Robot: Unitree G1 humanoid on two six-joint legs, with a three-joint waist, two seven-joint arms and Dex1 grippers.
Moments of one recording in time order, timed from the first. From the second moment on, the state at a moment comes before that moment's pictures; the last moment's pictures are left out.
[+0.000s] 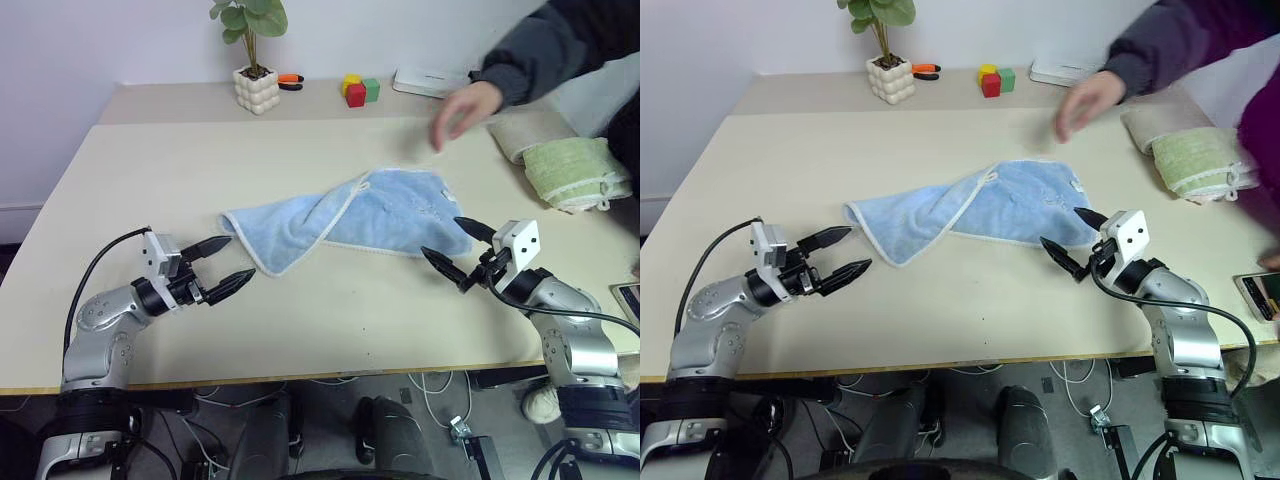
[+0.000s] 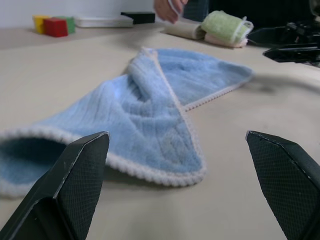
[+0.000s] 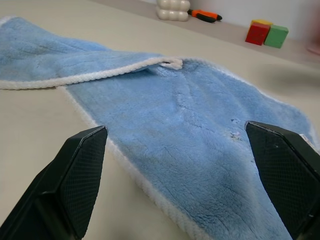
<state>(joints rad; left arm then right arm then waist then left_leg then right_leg) -0.19 0.54 0.18 0.10 -0.48 0.08 -1.12 -0.18 -0.57 -0.19 0.08 0.37 0.02 0.80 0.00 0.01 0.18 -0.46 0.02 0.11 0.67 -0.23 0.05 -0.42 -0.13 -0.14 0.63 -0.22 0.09</state>
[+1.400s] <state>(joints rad) -0.59 0.57 -0.16 0.55 -0.12 -0.14 -1.24 -0.25 -0.33 -0.05 -0.09 0.28 -0.01 0.56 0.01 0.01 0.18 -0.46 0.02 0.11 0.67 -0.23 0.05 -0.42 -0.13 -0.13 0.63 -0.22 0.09</state>
